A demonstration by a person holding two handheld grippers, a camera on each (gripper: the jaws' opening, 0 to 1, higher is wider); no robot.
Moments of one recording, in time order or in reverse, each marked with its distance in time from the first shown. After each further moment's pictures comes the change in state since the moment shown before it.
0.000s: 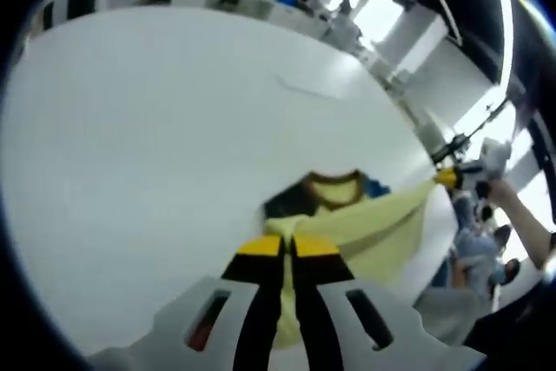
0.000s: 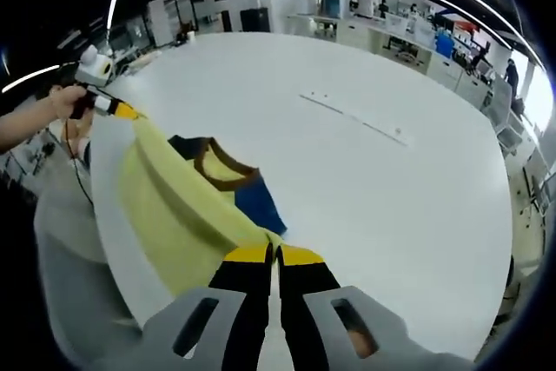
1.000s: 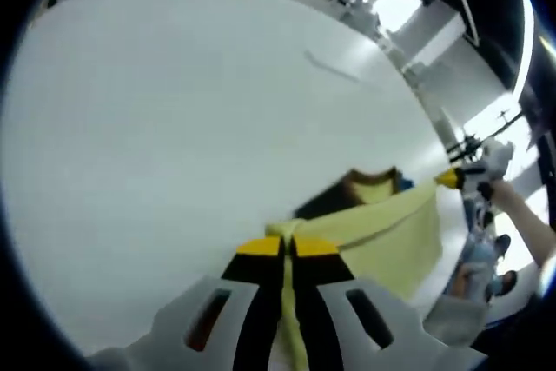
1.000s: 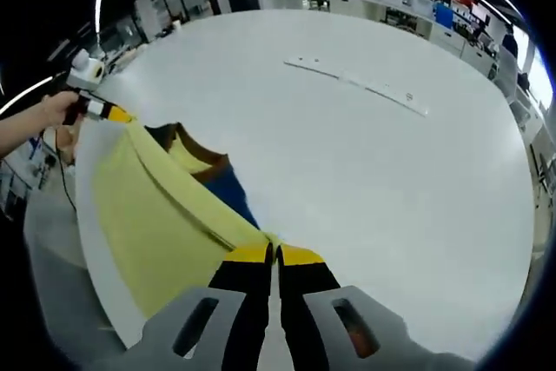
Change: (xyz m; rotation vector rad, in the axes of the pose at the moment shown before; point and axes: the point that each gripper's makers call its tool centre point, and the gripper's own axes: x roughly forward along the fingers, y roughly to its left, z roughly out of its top) left arm 0.057 0.035 -0.003 -0.051 0.099 0.026; right arm 0.067 -0.027 -0.018 0.079 0.088 0.035
